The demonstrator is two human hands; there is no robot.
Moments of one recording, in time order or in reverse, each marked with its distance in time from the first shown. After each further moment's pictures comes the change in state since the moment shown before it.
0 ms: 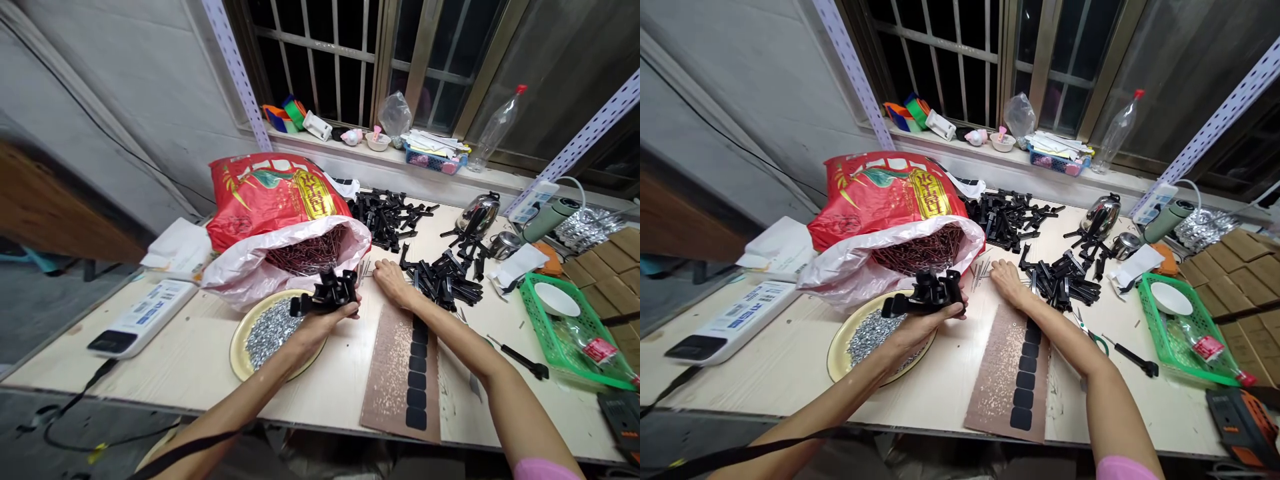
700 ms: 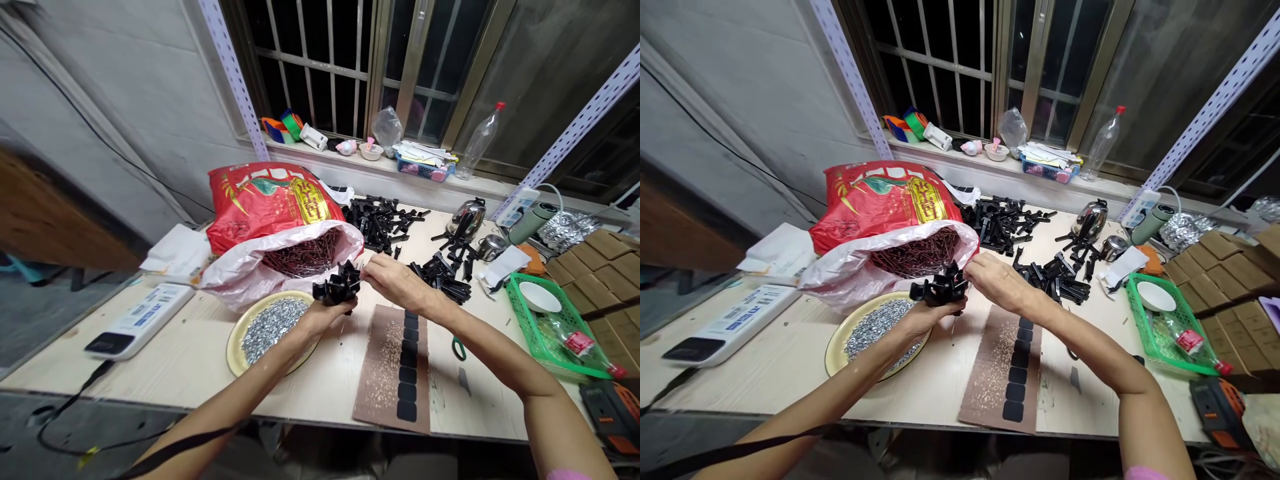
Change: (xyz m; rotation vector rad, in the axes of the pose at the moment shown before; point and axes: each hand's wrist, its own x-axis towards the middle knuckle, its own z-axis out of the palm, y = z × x) left_hand 0.019 -0.005 0.005 0.231 0.162 -0.080; right_hand -0.062 -0.018 -0.082 0.140 0.411 -0.572
